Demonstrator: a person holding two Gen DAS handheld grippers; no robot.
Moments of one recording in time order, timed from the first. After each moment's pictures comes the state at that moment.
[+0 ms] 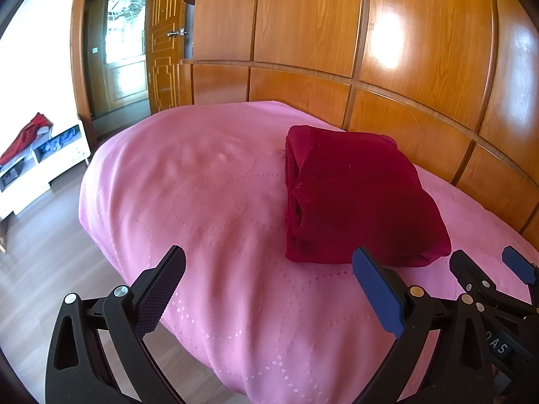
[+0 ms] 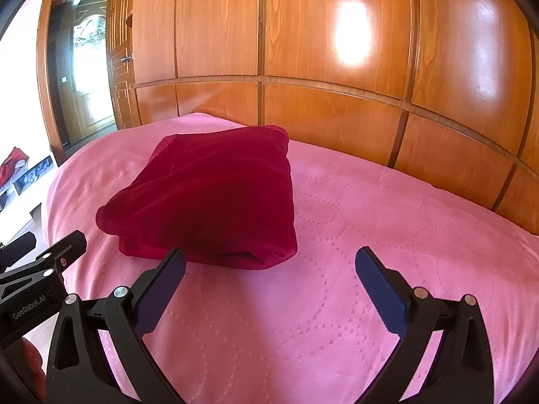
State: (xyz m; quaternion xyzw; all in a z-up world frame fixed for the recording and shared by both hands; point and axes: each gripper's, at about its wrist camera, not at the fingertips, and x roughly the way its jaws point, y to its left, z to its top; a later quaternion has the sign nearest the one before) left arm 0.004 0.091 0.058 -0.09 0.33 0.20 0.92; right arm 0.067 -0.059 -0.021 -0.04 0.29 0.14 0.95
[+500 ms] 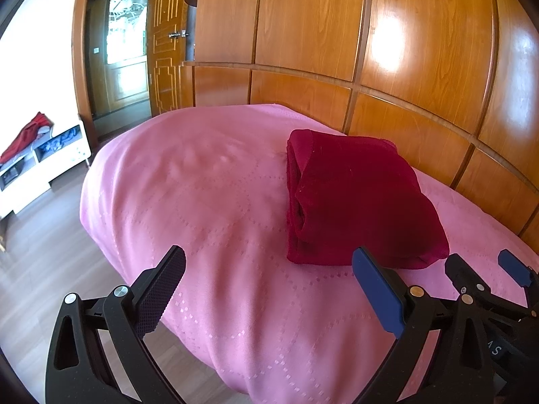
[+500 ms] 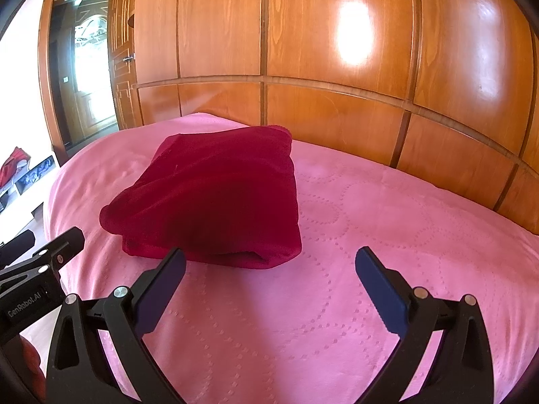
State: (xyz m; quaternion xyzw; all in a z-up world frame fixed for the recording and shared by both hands) left arm 0.001 0.093 0.060 -0.10 0.32 0.20 0.92; right arm 0.065 -0.056 -0.022 -0.04 0.29 0.14 0.95
